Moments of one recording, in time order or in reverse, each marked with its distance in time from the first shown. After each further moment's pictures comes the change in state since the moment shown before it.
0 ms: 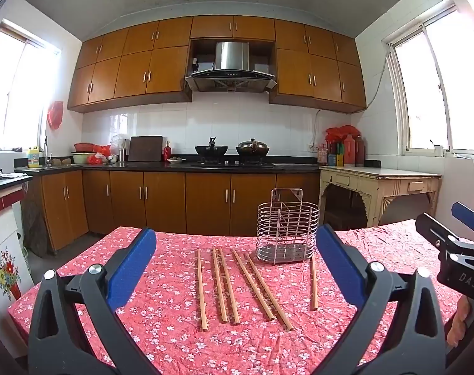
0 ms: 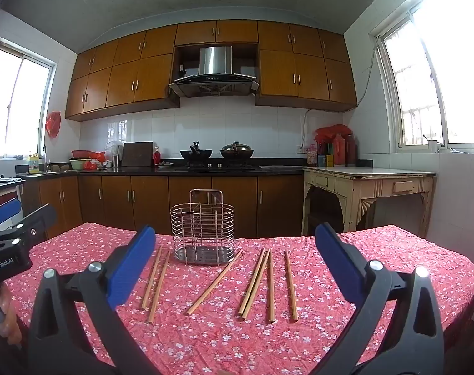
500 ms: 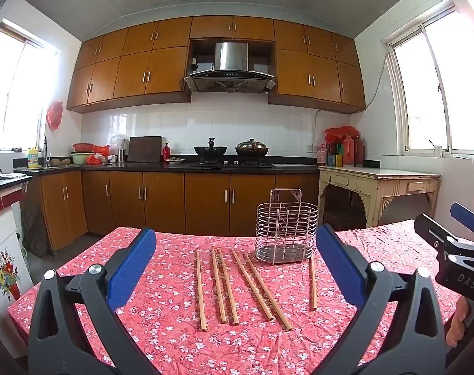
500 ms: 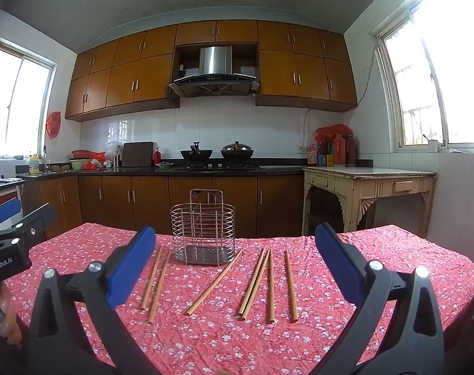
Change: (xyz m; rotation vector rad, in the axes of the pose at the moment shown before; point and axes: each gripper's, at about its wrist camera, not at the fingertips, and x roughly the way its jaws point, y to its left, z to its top) left arm 0.000 0.000 0.000 0.001 0.000 0.000; right arm 0.001 0.001 0.000 0.000 -0.001 0.000
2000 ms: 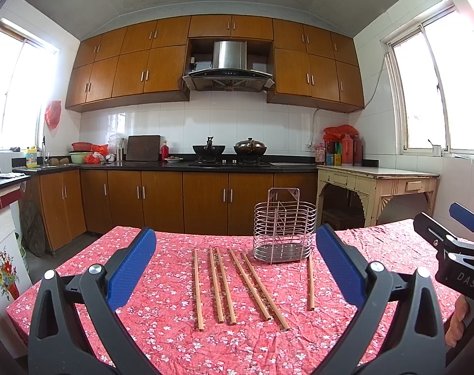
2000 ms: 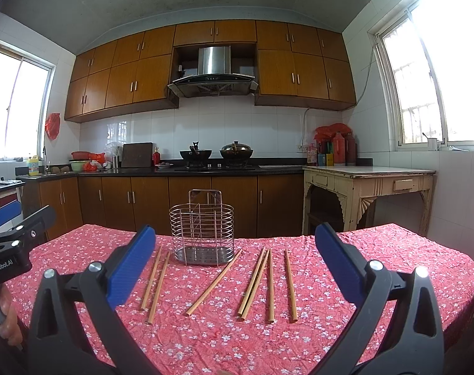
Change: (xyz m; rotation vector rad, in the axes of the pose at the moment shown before) left arm 0.000 0.000 0.000 -0.002 0.004 -0.002; right arm 0.000 -0.002 -0.004 0.005 -0.002 0.000
